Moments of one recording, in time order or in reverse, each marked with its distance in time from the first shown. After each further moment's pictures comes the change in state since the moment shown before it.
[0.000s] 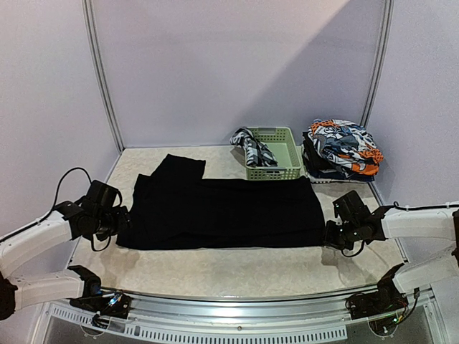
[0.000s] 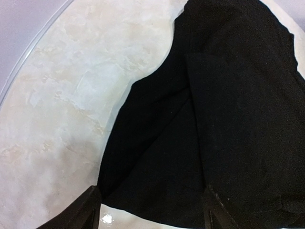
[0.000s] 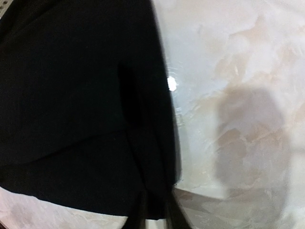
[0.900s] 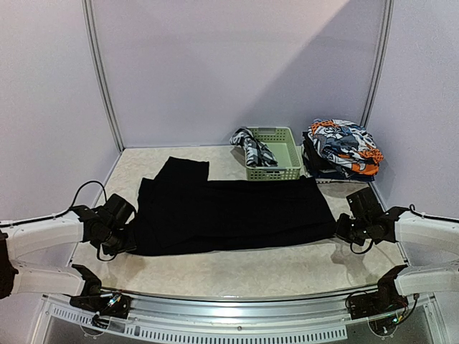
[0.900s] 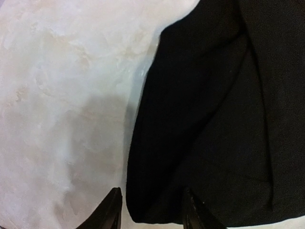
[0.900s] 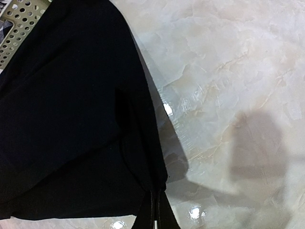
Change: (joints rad) left arm -0.127 0.140 -0.047 -0.064 0.034 -0.074; right arm -0.086 -0.170 -0.021 -0.069 0.117 0.021
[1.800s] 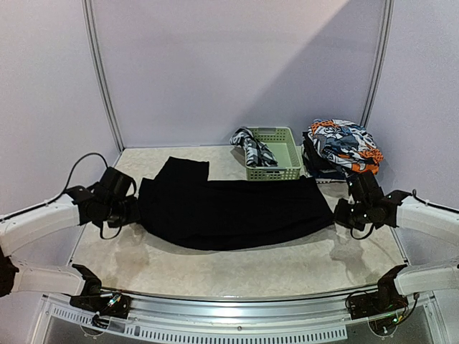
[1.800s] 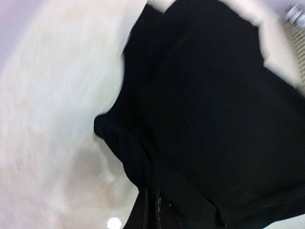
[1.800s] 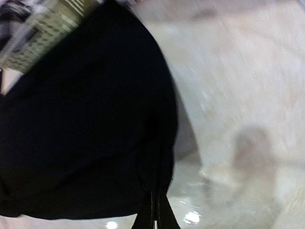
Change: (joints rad) left arm -0.004 0.022 0.209 0.077 -0.024 0.092; right arm -0.005 0.030 0.157 -0.097 -0.008 -0.066
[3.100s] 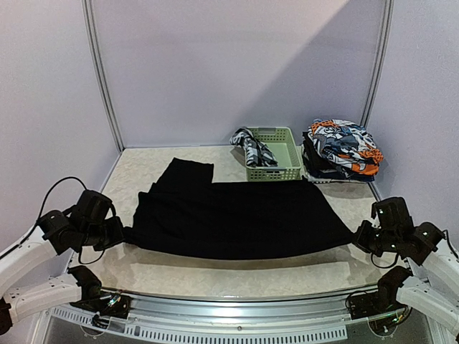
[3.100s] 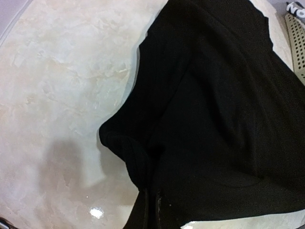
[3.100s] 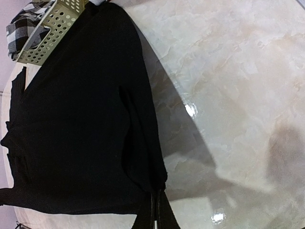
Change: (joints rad) left arm -0.054 -0.409 -0.157 -0.253 0.048 -0.145; right arm -0.001 -0.578 -0.174 -0.320 -0.059 0.121
